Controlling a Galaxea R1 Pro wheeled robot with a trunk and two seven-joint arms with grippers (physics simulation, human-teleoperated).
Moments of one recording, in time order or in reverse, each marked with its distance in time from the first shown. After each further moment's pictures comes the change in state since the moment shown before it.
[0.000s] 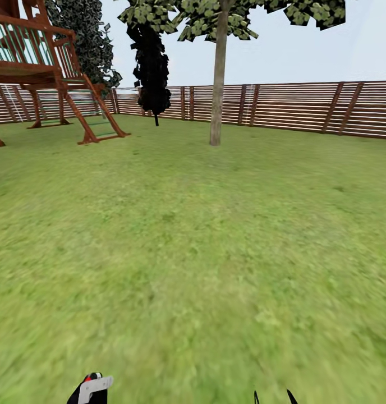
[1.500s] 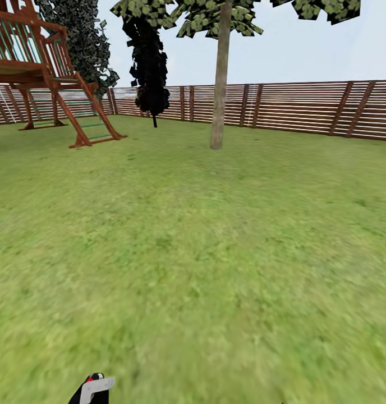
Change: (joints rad) left arm 0.001 -0.004 -0.004 0.002 -0.004 0.006 -0.007; right arm 0.087 0.050 0.045 -0.139 -0.005 0.172 0.002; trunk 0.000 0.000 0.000
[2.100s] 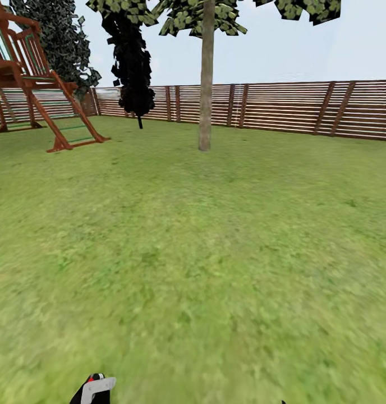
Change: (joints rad) left arm -0.001 -0.006 -0.002 0.002 -0.001 -0.001 0.008; right arm 0.002 0.000 0.000 -0.017 -0.003 0.001 0.001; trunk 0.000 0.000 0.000
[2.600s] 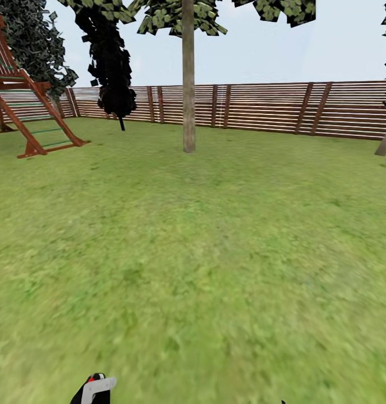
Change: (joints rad) left arm 0.000 -0.002 0.000 0.000 0.000 0.000 0.000; right arm 0.000 0.000 0.000 0.000 0.003 0.000 0.000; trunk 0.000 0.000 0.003
